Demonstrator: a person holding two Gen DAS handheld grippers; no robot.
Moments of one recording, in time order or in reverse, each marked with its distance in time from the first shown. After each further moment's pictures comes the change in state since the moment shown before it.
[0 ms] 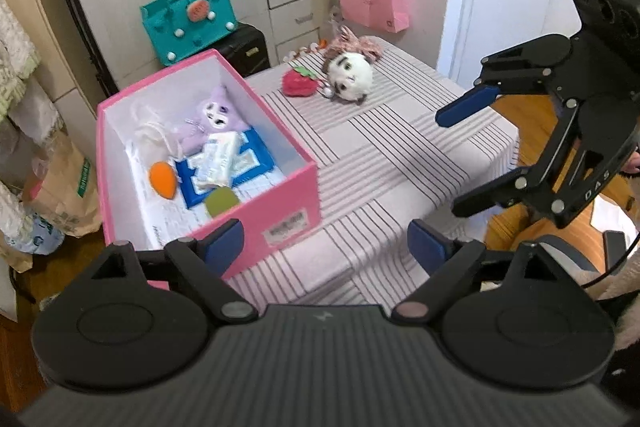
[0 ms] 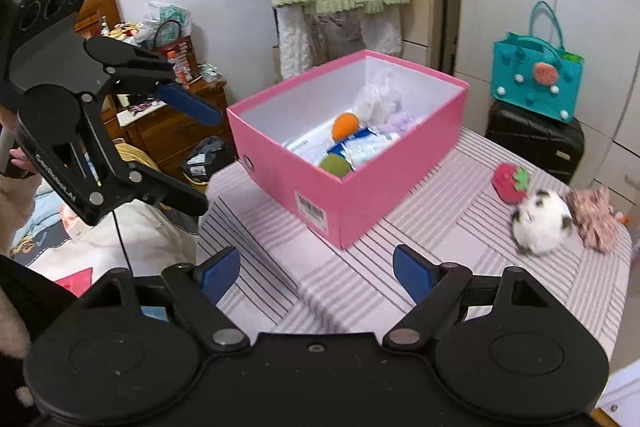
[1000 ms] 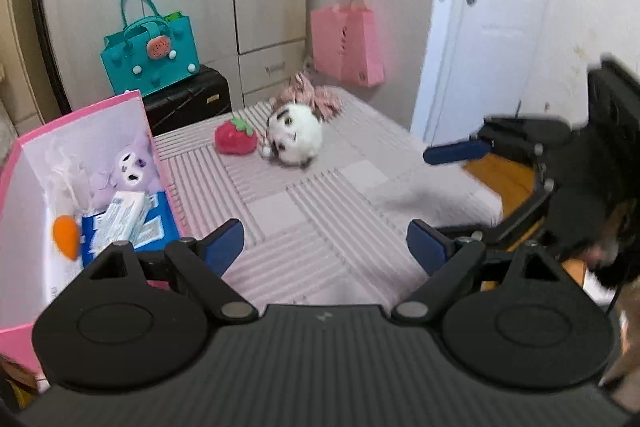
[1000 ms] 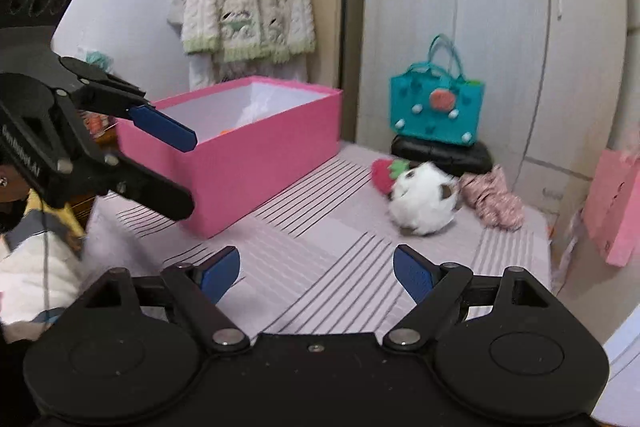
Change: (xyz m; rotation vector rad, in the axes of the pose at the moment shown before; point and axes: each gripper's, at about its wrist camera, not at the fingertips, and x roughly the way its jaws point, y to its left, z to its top) left arm 0.084 -0.065 0.015 -0.028 -0.153 -0.091; right arm -0.001 -0.073 -0.086 0.023 -0.247 -0.265
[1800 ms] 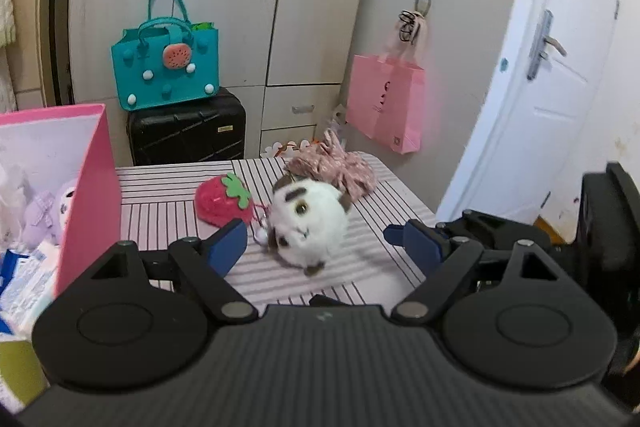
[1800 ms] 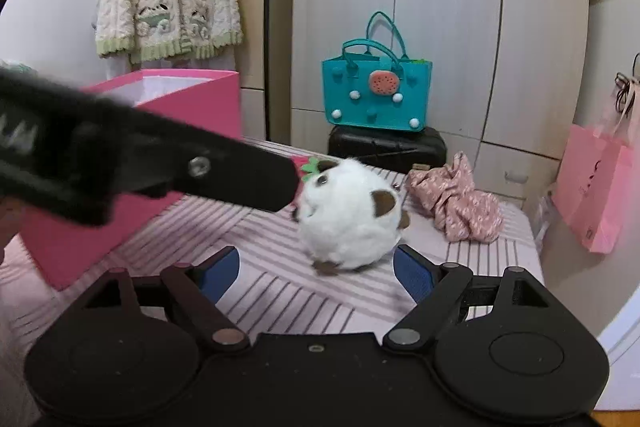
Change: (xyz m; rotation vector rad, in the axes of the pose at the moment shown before) left arm 0.125 0.019 0.052 -0.214 -0.182 0.050; right arm 0.119 -0.061 0.009 0.082 0.027 -0.152
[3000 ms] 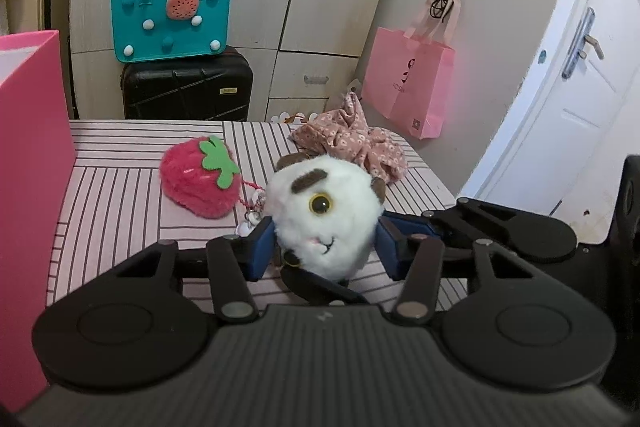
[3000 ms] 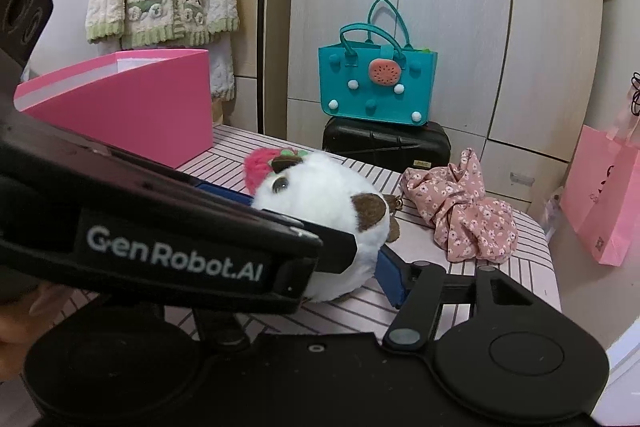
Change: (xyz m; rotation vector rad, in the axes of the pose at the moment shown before) left arm 0.102 0.022 -0.003 -0.137 0.070 0.017; right arm 0.048 -0.019 0.005 -0.020 0.022 0.014
